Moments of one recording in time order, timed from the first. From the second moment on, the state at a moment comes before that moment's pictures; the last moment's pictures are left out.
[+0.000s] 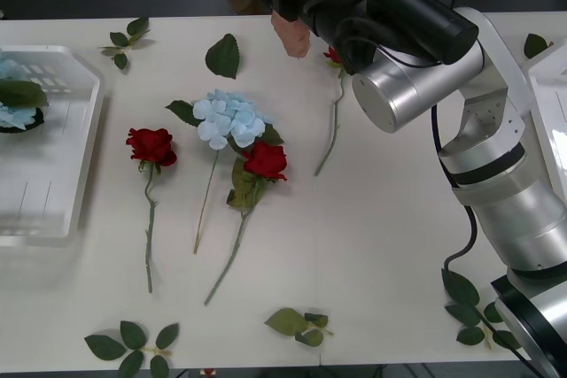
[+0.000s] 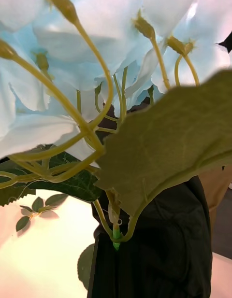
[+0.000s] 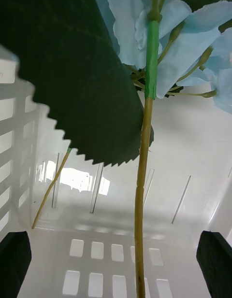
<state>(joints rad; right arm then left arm) -0.68 -0.30 0.35 -1.74 -0.23 0.56 1.30 -0.63 1.27 -0.47 -0.88 1.53 1.18 -1.73</state>
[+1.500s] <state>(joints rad) -0.43 -0.39 0.15 -1.83 -0.59 1.09 1.28 -0.63 1.26 -0.15 -1.04 1.64 1.45 -1.82</state>
